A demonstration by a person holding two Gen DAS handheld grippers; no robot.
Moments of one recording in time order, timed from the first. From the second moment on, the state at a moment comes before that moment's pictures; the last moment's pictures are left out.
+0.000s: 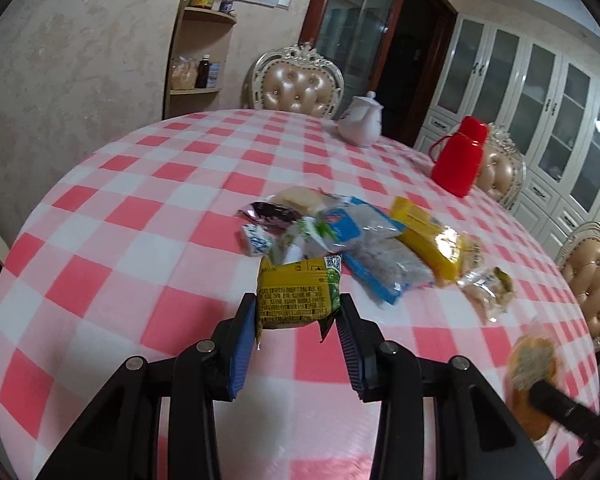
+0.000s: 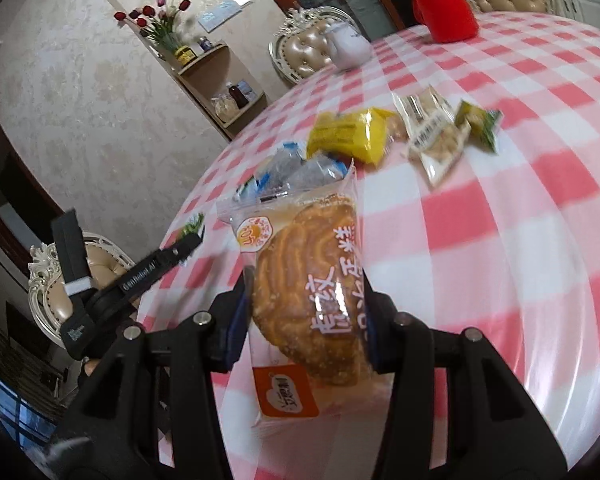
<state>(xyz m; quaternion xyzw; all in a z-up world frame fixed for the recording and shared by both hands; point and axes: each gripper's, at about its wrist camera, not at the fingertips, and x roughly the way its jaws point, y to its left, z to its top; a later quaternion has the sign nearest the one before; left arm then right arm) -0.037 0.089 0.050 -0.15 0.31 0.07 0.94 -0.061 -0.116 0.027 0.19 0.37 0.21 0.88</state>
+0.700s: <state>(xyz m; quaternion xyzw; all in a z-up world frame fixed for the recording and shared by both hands) -0.052 0.049 0.051 -0.12 0.31 0.03 0.94 -0.107 -0.130 0.019 0.20 0.36 0.15 0.90</state>
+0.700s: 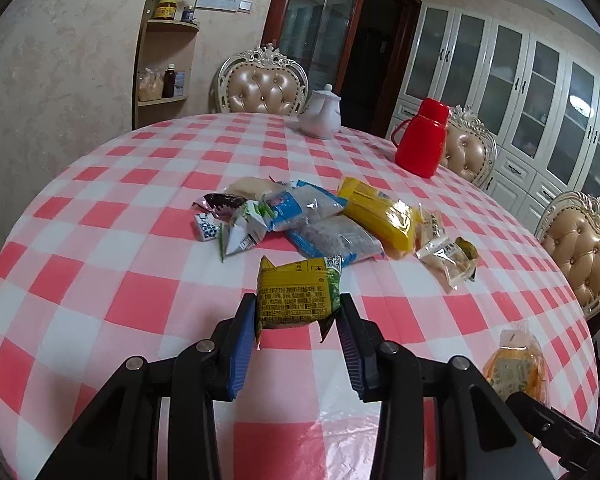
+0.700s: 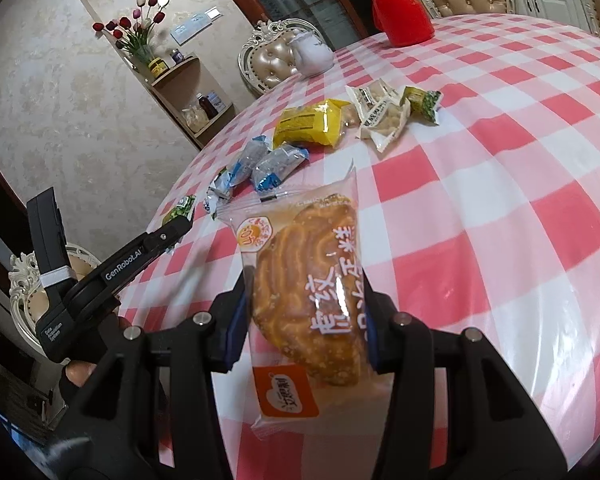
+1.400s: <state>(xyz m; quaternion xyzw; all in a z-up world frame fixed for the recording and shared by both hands) -0.082 -0.034 0.044 -0.09 0.33 -0.07 0.94 -0.169 -0.176 0.054 0.20 0.33 0.06 0.92</state>
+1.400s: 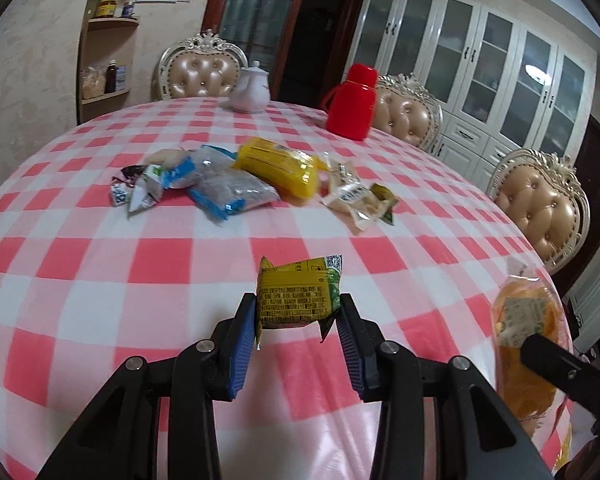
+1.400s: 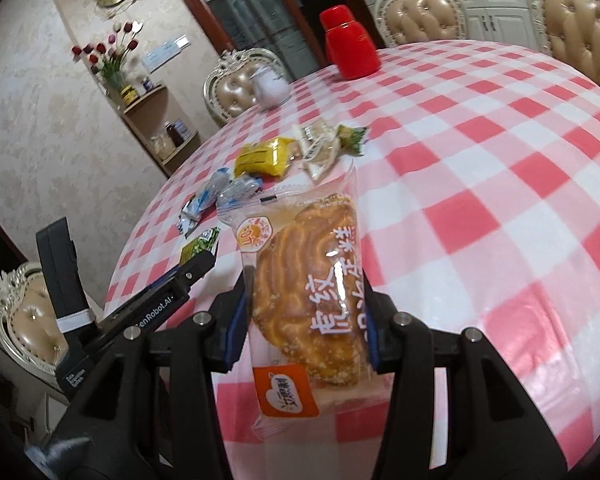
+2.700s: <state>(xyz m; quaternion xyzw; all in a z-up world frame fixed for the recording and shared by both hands) -0.204 -0.320 0.075 0.03 0.37 -0.45 0.81 -0.387 -0.395 0.103 0.18 0.30 -0.27 0.90</state>
